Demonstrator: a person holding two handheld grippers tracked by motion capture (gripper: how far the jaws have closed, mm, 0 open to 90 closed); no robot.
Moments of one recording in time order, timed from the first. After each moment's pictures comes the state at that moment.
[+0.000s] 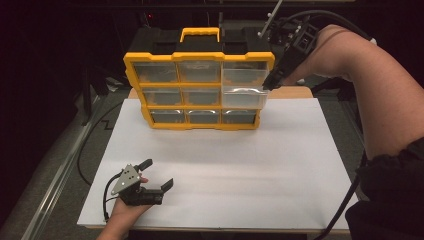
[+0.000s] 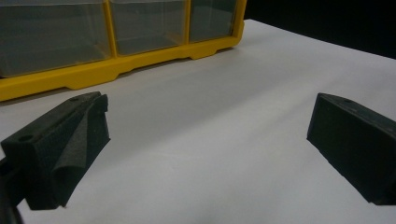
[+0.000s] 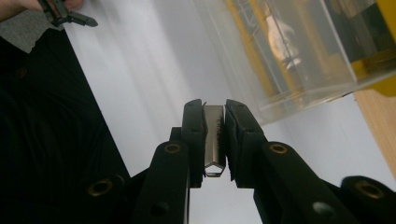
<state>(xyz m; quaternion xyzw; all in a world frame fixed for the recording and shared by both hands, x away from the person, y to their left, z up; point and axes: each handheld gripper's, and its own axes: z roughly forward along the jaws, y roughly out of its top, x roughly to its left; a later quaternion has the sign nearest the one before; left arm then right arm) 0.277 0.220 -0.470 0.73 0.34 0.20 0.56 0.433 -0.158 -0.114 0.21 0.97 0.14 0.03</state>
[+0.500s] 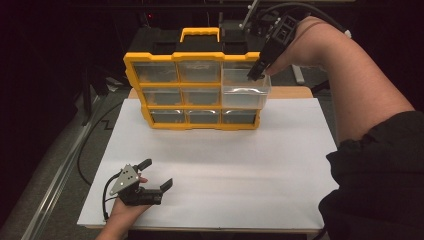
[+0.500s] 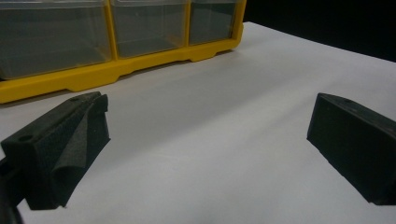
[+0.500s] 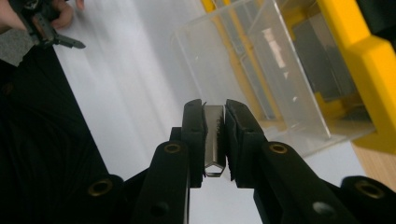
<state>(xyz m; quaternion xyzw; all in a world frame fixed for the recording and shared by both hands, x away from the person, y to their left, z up) 0.277 0.222 -0.470 0.73 0.34 0.20 0.56 0.456 -0.128 -0.113 0.21 0.97 0.14 0.04</state>
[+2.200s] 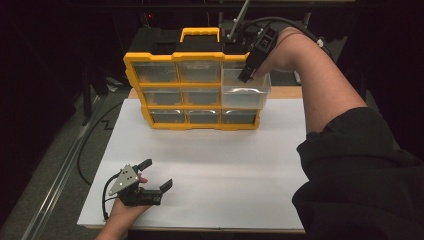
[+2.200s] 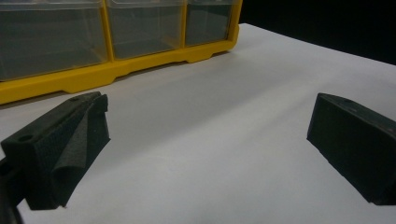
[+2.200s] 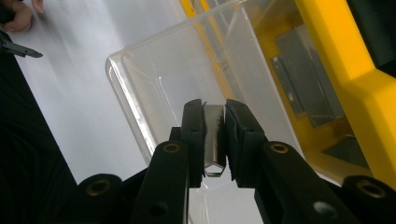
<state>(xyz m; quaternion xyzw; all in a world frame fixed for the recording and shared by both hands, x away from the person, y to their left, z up) 0.277 0.223 -0.469 0.72 0.33 0.20 0.57 0.488 -0.111 -0.148 0.21 0.97 0.13 0.06</state>
